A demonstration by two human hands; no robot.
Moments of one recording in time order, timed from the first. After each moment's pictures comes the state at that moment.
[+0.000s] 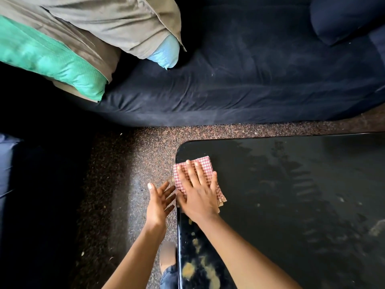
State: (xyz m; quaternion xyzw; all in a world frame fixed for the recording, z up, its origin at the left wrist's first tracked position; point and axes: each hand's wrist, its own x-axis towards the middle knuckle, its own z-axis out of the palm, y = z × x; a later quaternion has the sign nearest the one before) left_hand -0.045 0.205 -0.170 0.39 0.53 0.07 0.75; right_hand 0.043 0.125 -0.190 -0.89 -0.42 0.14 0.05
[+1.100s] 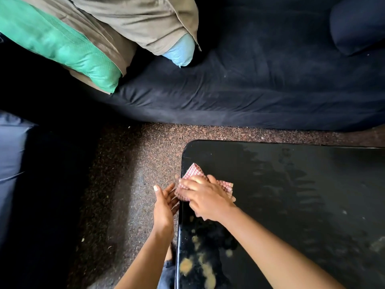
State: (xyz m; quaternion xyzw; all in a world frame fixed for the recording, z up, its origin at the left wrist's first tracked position) left_hand -0.048 0.186 -0.174 0.35 0.57 0.11 0.74; right_hand 0.075 0.114 -0.151 -0.74 -0.64 0.21 0.06
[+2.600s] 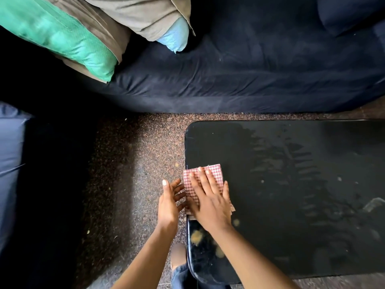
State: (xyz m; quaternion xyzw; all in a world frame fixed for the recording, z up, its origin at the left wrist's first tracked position) left_hand -0.094 0.165 -0.166 0.40 0.55 0.07 0.73; right_hand -0.023 0.064 -0.181 -0.90 -0.41 0.13 0.02
